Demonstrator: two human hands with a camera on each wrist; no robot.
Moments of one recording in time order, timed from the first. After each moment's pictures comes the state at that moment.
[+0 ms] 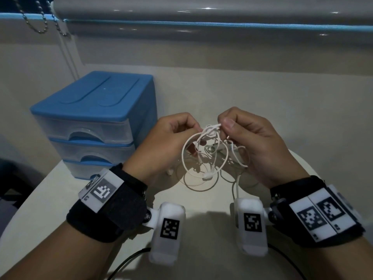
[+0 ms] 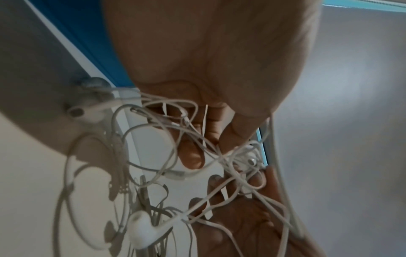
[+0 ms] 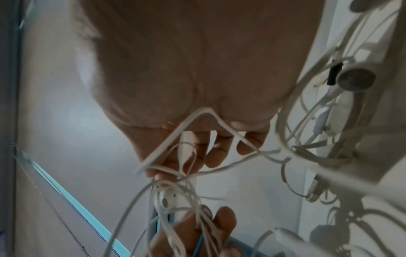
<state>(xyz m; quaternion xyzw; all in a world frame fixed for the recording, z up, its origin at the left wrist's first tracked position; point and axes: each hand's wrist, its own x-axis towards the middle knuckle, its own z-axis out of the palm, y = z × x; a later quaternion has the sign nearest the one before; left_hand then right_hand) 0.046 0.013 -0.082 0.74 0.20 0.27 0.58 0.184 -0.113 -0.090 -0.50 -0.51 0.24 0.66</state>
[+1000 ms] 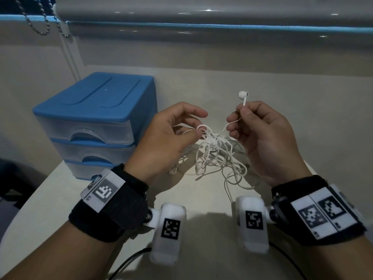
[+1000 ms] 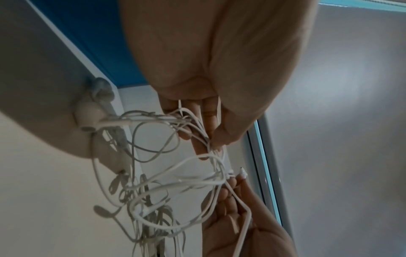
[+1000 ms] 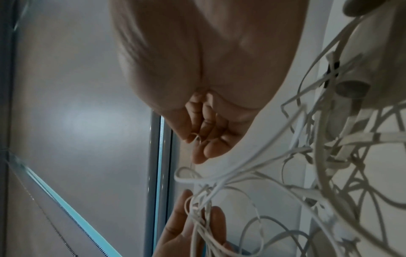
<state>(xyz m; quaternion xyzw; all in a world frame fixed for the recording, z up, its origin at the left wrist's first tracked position) 0.043 0.013 -0.081 0.75 0.16 0.33 0.54 0.199 -0.105 -0.091 -0.48 -0.33 0.23 0.78</state>
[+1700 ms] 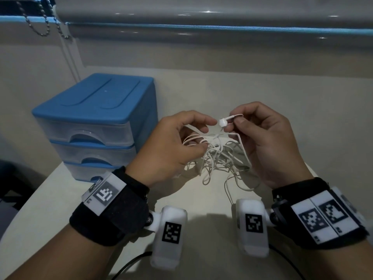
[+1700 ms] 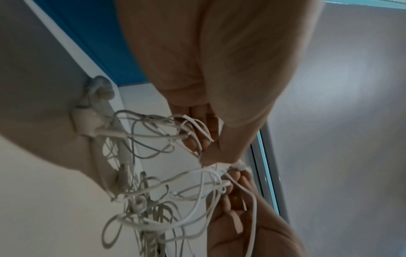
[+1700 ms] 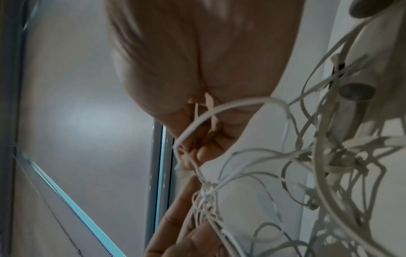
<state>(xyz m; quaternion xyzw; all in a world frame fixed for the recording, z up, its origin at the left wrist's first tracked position) 0.043 0.015 -0.086 0.81 0.12 0.29 0.50 0.201 -0.108 -0.094 -0.48 -0.39 0.21 0.76</state>
